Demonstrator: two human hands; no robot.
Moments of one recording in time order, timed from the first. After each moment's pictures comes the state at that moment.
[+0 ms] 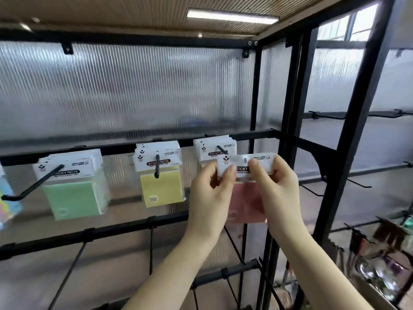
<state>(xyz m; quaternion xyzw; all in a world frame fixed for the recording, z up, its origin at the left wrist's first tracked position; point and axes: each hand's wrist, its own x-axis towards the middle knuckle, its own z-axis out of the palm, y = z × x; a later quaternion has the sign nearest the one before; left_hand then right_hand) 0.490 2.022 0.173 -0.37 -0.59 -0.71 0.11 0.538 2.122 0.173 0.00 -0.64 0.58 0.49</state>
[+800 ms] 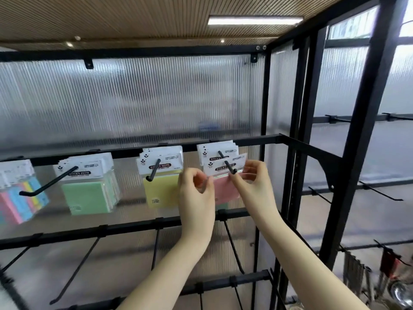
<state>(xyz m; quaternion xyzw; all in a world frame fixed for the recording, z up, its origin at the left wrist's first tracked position) 0.464 2.041 0.152 -0.18 -0.70 -0.62 0.31 0.487 2.154 0.154 -0.07 -0.71 0.57 0.41</state>
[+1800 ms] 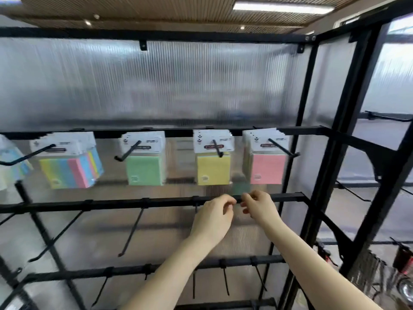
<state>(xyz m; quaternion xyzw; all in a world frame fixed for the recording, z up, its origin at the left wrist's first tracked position) 0.446 1.946 0.084 -0.30 -0.86 -0.40 0.09 0.464 2.089 0.087 -0.21 -0.81 0.52 0.18</state>
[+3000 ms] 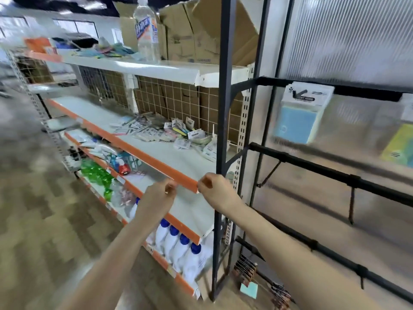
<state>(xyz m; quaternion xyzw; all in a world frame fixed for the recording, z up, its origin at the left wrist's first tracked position) 0.498 1.254 0.033 0.22 -0.91 -0.31 0.16 0.416 1.406 0.048 0.29 -0.87 0.39 -0.05</state>
